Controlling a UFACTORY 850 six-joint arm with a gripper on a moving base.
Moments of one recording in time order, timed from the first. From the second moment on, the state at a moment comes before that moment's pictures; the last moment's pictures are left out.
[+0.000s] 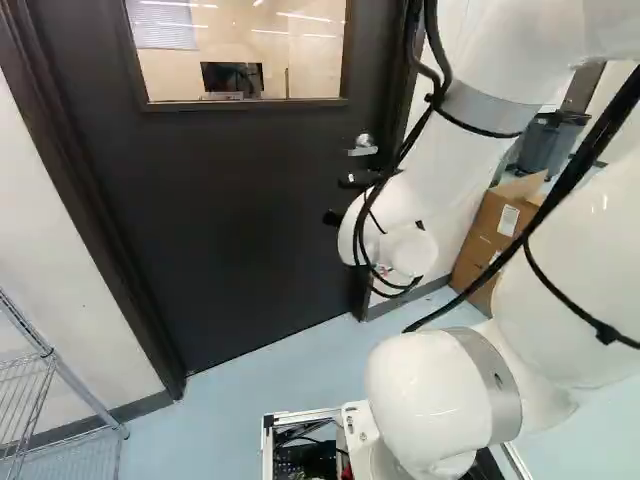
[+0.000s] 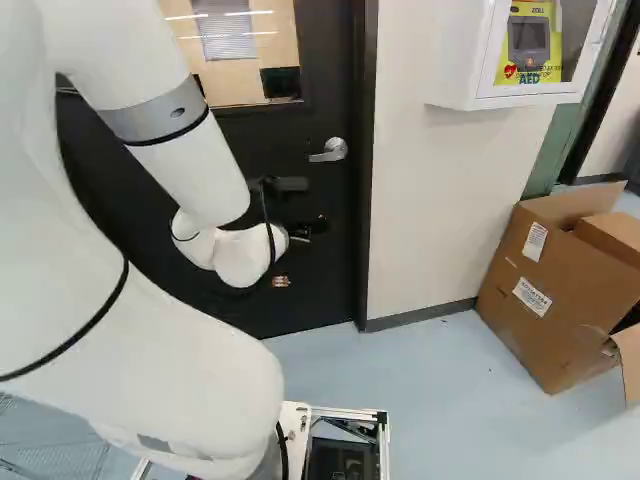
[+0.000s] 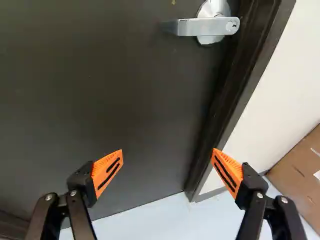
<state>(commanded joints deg) -0.3 9.3 -11.6 0.0 50.0 0.0</state>
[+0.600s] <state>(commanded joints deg) -0.8 7.0 -18.0 0.0 50.0 0.0</state>
